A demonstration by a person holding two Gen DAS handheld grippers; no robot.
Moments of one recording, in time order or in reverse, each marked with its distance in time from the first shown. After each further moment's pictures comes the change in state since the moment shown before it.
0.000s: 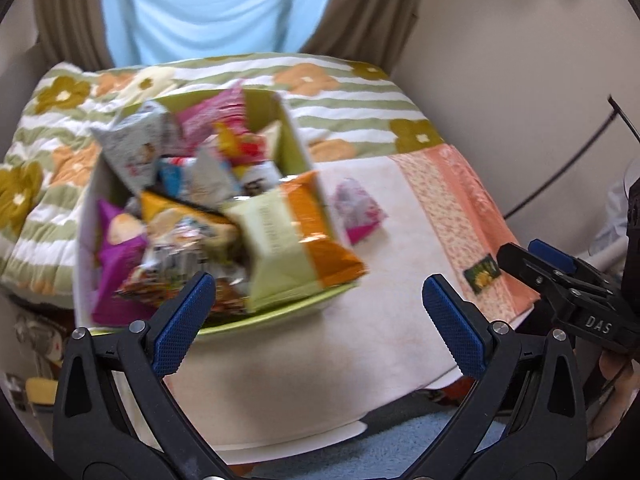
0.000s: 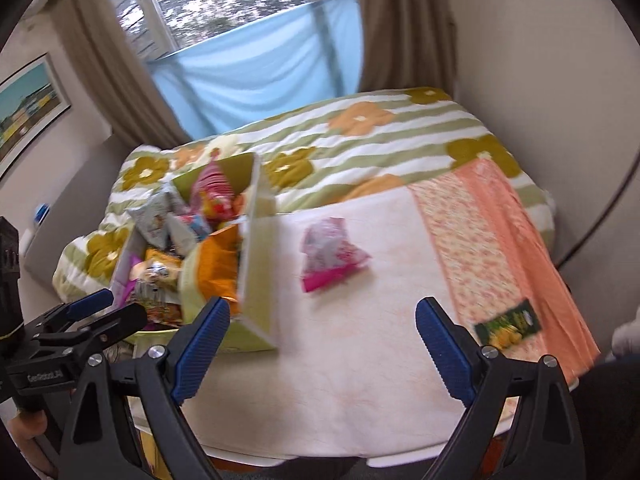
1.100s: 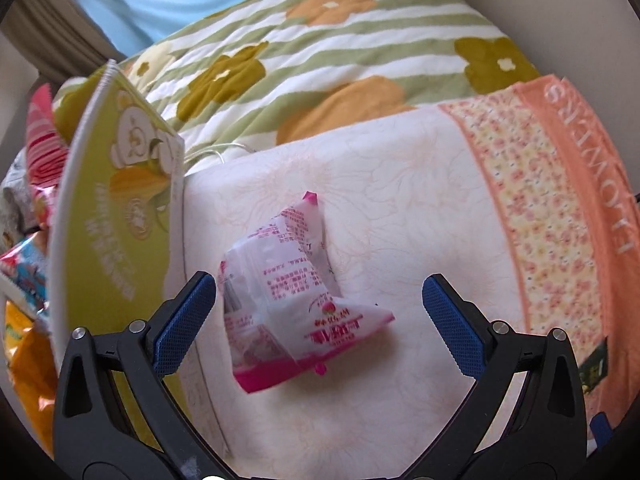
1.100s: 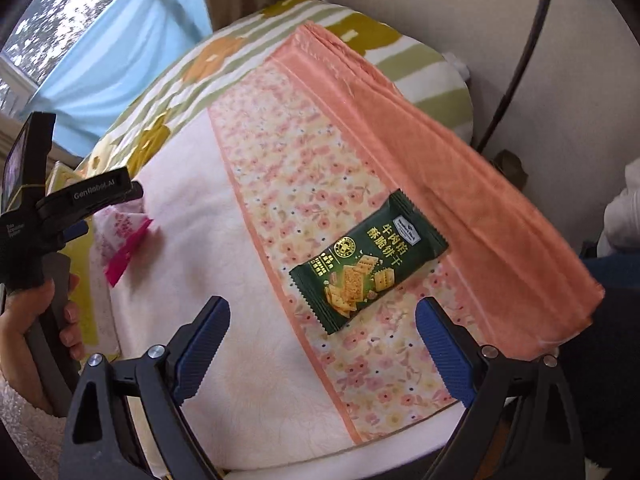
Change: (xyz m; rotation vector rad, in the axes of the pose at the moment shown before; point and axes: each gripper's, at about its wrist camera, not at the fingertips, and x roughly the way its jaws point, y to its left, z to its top) left arm 0.283 -0.105 0.077 0.056 0.258 0.382; right arm 0.087 -0.191 -0.048 0.379 0.265 -0.174
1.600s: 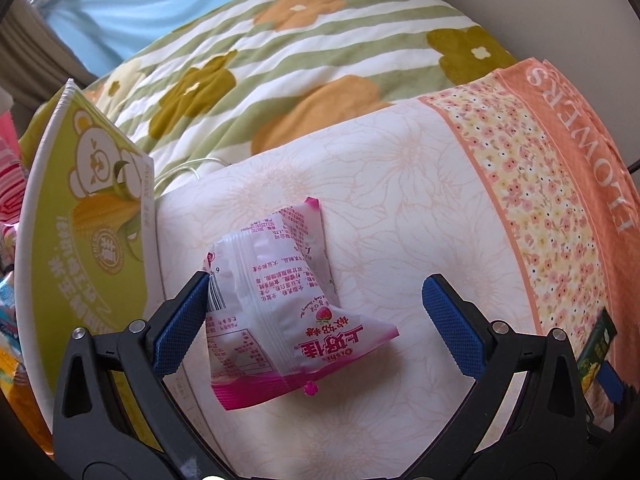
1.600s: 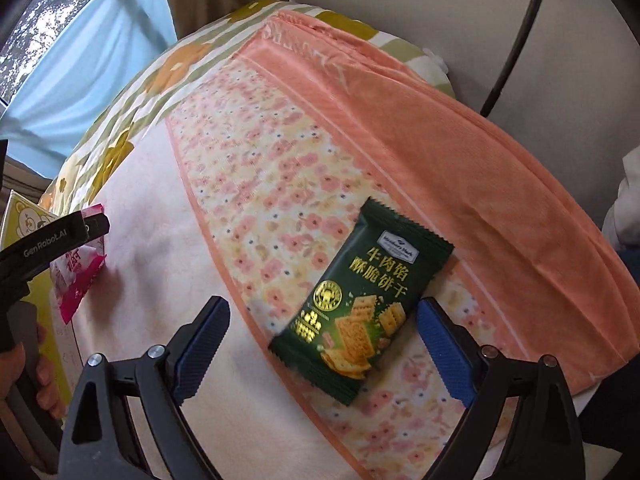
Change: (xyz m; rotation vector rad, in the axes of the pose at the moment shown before) left arm 0.010 0.000 0.006 0.094 -0.032 -0.076; right arm 0.042 0.013 0.020 0.049 -0.037 -0.082
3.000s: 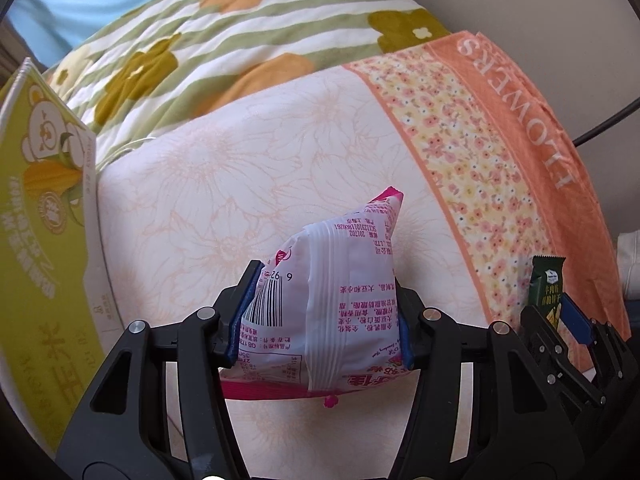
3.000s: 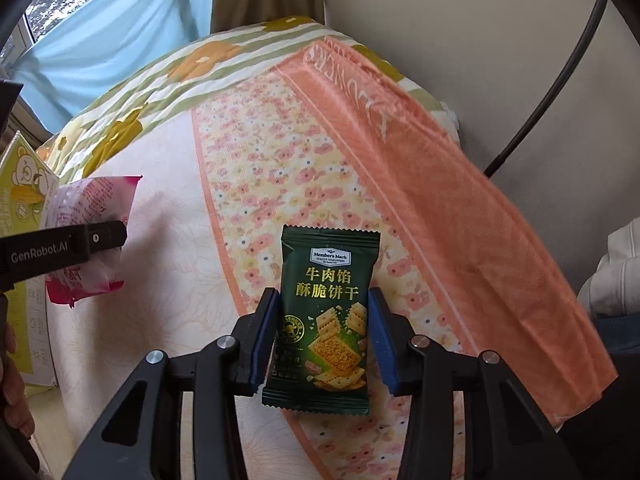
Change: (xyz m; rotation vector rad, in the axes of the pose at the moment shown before) left arm -0.020 -0.019 -0.026 0.033 0.051 -0.208; right arm -0.011 0.019 0.002 -0.215 -0.112 -0.070
